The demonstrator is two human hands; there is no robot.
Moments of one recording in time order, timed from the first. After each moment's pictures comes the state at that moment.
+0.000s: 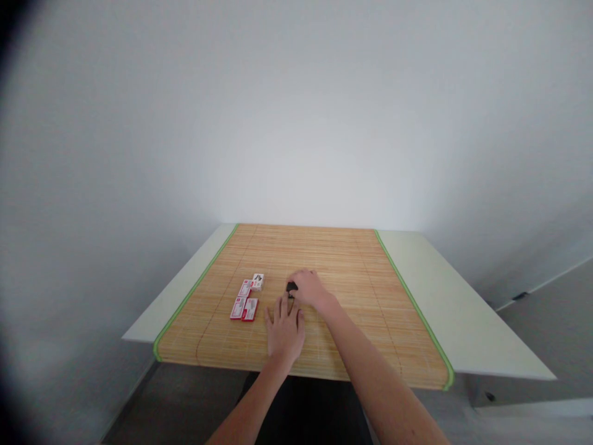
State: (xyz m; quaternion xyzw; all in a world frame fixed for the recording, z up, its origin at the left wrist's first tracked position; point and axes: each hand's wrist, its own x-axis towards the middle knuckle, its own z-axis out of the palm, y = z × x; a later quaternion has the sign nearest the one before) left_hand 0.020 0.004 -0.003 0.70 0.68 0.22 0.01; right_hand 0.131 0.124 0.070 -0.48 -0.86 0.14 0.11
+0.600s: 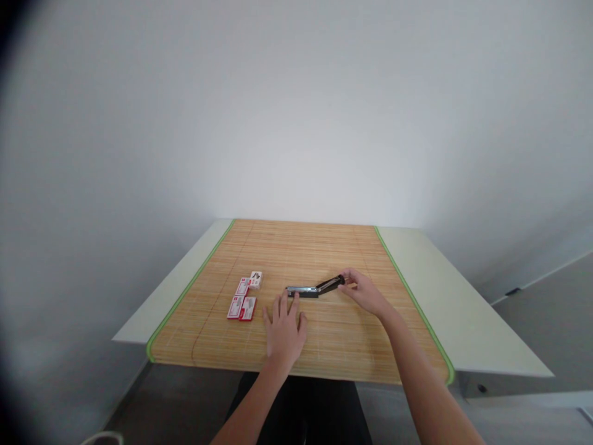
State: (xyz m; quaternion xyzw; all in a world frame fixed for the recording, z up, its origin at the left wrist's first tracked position) left_hand 0.018 0.004 0.002 0.70 0.67 0.24 0.03; right_hand 0.284 0.094 0.055 -0.53 -0.70 0.34 0.34
